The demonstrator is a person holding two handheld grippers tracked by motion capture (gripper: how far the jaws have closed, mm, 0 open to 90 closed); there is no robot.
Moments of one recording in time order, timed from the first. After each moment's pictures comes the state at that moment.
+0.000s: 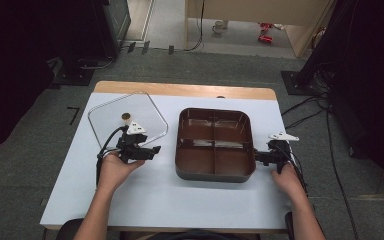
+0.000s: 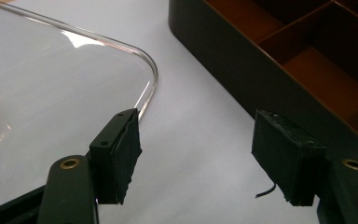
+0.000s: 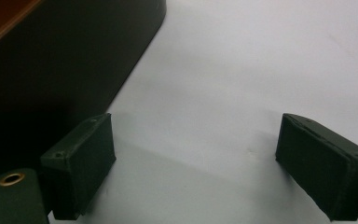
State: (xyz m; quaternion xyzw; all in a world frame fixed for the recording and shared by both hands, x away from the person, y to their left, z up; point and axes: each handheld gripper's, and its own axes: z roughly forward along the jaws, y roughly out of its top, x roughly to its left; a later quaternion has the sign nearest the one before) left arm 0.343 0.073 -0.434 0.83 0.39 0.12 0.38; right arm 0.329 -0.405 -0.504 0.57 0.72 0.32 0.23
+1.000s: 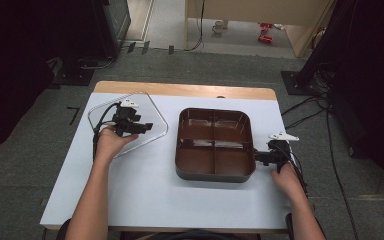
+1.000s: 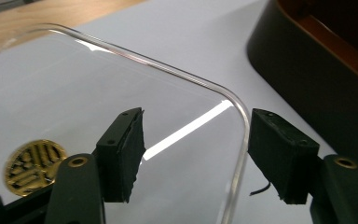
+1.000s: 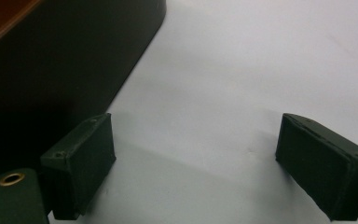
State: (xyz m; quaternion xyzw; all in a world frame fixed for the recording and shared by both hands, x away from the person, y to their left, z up) left arm 0.434 0.101 -0.436 0.83 0.41 0.13 0.37; right arm 0.329 -0.405 -0.504 0.57 0.72 0.32 0.23
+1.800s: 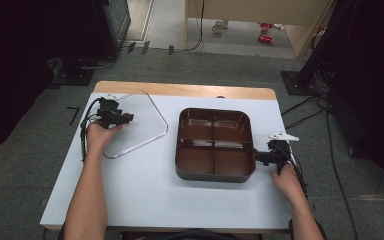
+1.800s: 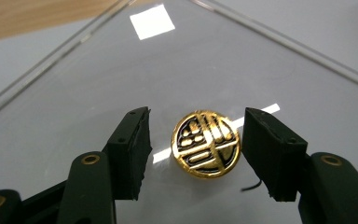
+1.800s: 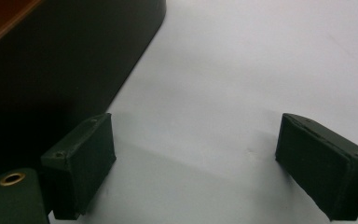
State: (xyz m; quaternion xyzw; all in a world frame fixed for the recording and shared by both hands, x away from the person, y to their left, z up) left arm 0.477 0.157 -0.473 0.79 0.49 0.16 0.33; right arm 0.329 -0.405 -0.504 0.57 0.72 0.32 0.23
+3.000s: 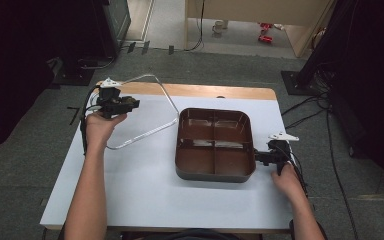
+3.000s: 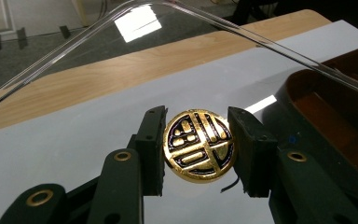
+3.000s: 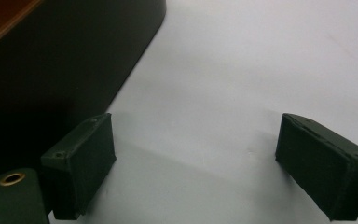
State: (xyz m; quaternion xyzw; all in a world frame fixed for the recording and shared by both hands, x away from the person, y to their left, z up) left arm 0.444 0.119 -0.381 0.78 0.44 0.16 0.42; right arm 0.329 -0.405 -0.504 0.57 0.72 0.32 0.23
